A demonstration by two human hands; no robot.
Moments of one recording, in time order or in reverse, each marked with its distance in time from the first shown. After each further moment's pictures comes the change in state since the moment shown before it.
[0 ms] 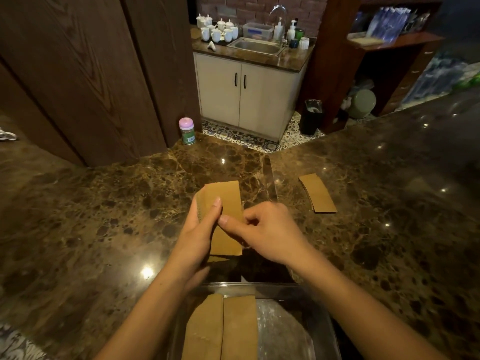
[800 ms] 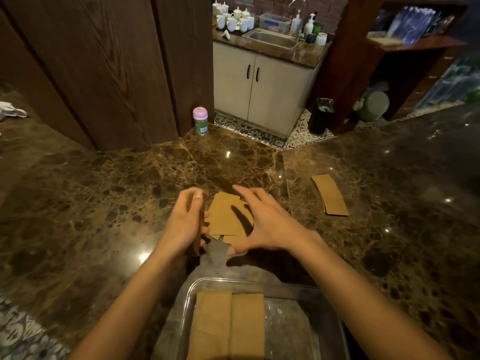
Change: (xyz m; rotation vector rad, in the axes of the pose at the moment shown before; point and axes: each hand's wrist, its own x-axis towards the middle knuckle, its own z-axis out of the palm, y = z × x) left_hand 0.040 -0.010 -0.067 0.427 0.225 -0.023; right_hand 0.049 0.033 0.025 -0.289 -0.353 -0.047
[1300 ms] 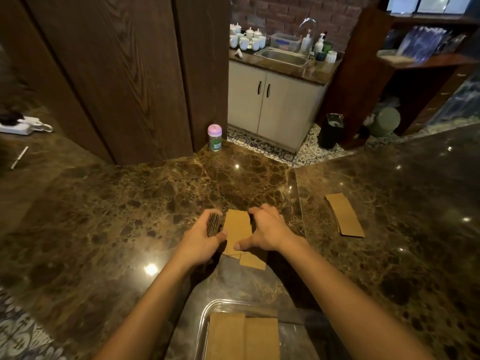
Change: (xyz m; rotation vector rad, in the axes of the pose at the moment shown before) left_hand 0.041 -0.030 -0.016 0.448 -0.097 0.074; right_hand 0.068 0.011 0.021 -0.129 -0.044 0.260
